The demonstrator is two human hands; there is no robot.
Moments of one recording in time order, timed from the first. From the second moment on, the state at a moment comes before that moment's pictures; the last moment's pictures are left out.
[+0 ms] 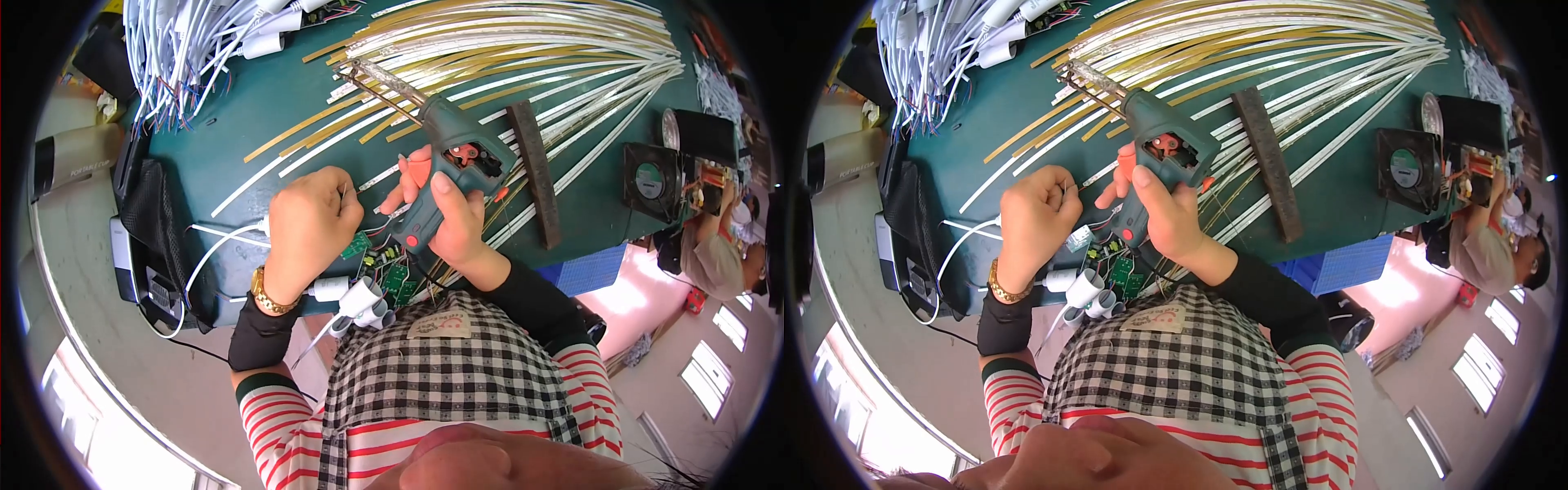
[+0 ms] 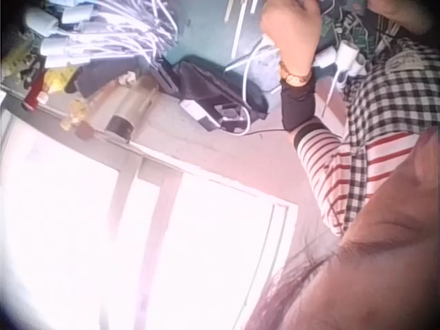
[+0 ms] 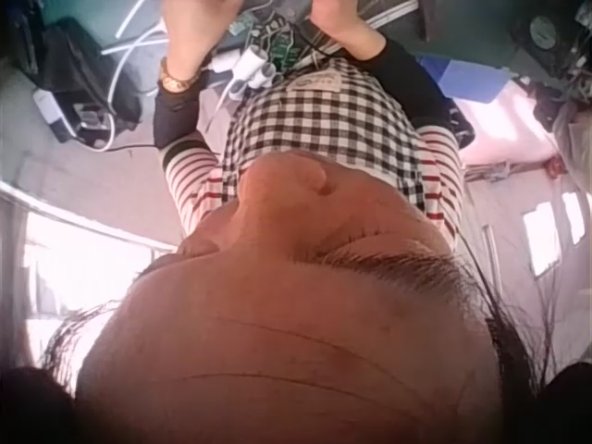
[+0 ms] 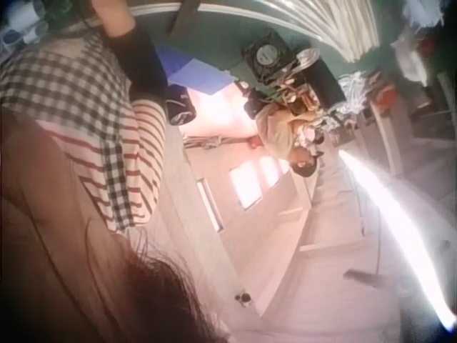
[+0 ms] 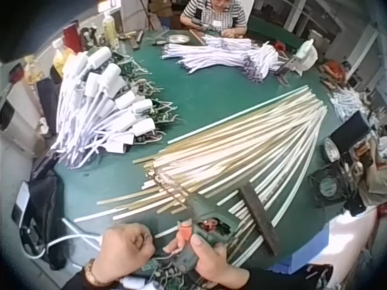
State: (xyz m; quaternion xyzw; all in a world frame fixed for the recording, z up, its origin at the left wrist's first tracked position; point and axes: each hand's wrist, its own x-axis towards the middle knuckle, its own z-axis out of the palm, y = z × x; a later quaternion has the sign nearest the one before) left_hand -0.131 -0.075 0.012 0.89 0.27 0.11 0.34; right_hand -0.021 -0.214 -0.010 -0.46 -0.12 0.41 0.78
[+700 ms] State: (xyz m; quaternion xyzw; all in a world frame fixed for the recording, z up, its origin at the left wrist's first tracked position) left_hand -0.129 -0.068 0.015 0.89 0.27 0.04 0.36; right_hand -0.023 -0.271 0.021 -0.42 -0.15 0.45 0.78
